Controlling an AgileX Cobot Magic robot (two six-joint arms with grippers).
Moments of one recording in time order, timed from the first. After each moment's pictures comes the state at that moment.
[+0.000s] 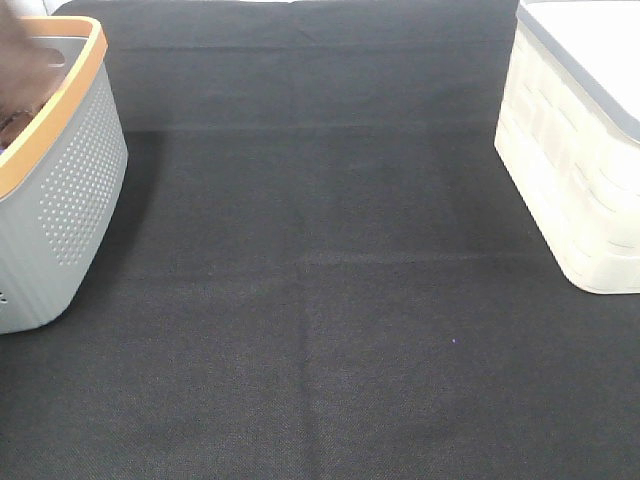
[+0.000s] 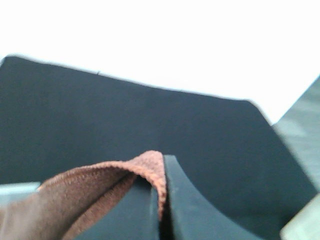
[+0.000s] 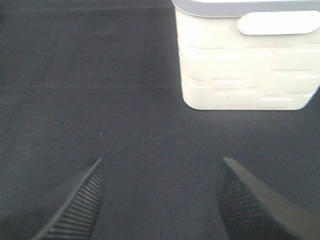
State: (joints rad) left arm 0.27 1.62 -1.92 -0.77 0.79 0.32; right arm 0.00 -0.01 -0.50 0.14 1.06 -0.03
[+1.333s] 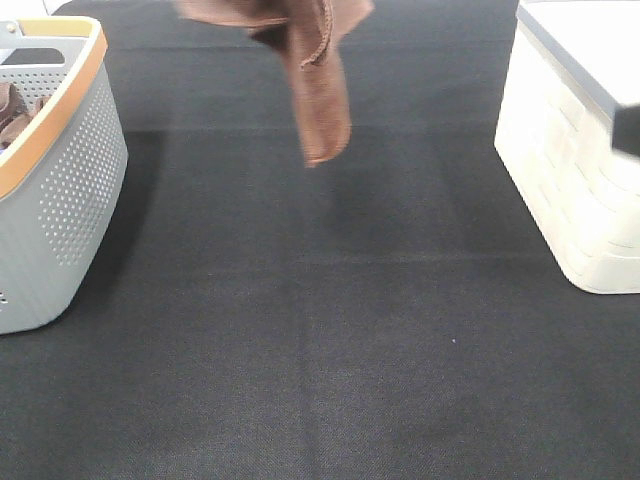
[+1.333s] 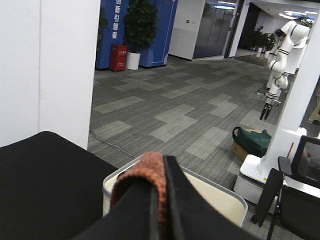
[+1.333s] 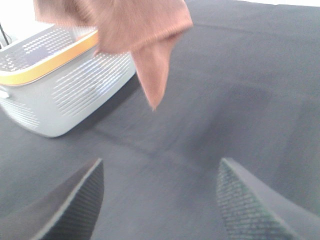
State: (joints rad) left arm -0.35 1.54 -1.92 -1.02 0.71 0.65; right arm 0.00 0.63 -0.59 0.99 0.71 -0.94
